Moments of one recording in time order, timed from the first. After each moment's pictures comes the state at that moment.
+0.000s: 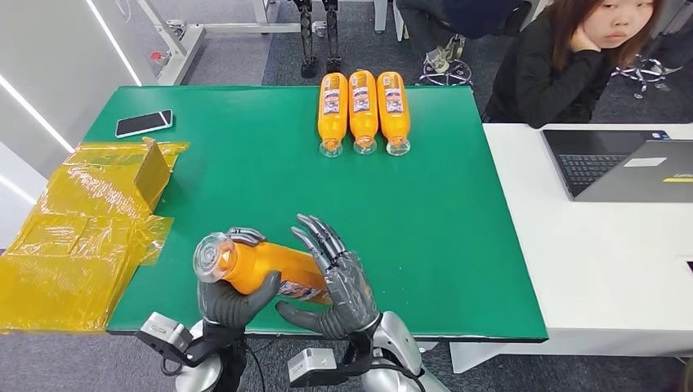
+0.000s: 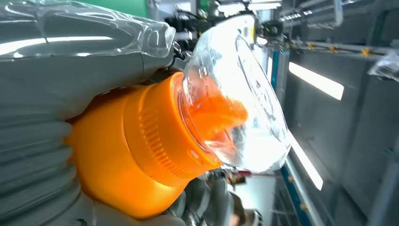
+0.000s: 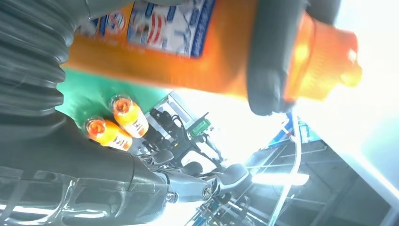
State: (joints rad) left arm -0.02 -0.20 -0.32 -1.18 -0.23 0.00 -0.70; right arm -0.27 0.10 0.77 -1.20 0.67 -0.51 -0.56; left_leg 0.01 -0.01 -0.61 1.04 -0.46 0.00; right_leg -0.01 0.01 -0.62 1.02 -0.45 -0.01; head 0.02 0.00
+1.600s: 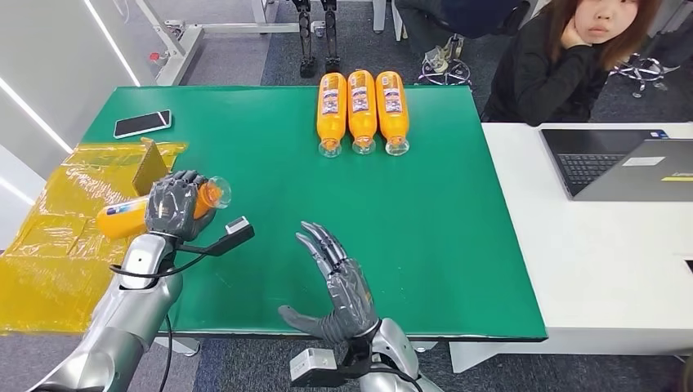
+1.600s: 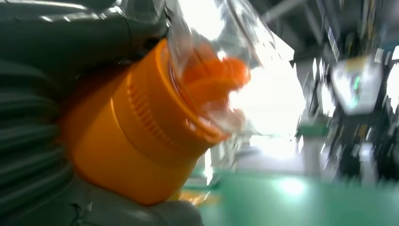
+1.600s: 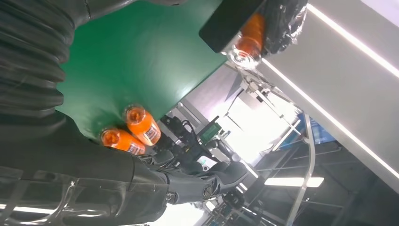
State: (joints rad) left arm -0.58 0.09 -0.18 -0.41 -1.56 0.59 -0.18; right arm -0.27 0.08 0.82 -1.13 0.59 -0.58 -0.57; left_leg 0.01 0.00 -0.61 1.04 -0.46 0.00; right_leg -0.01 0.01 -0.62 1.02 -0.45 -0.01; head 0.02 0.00
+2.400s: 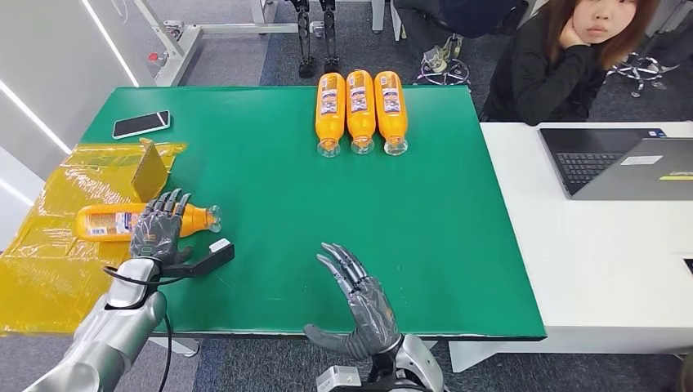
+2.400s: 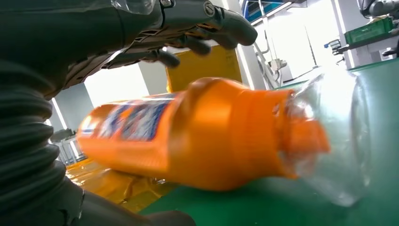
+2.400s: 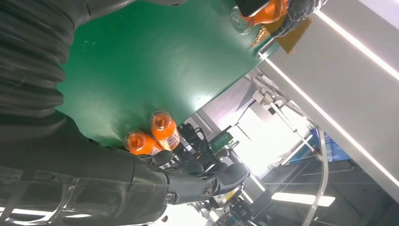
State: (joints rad) left arm -0.55 0.17 -0.22 -0.28 -1.55 0.50 -0.01; right arm -0.21 -0.02 0.81 -1.19 0.61 -0.54 -0.57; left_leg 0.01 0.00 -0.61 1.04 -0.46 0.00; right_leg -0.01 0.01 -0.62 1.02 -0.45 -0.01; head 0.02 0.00
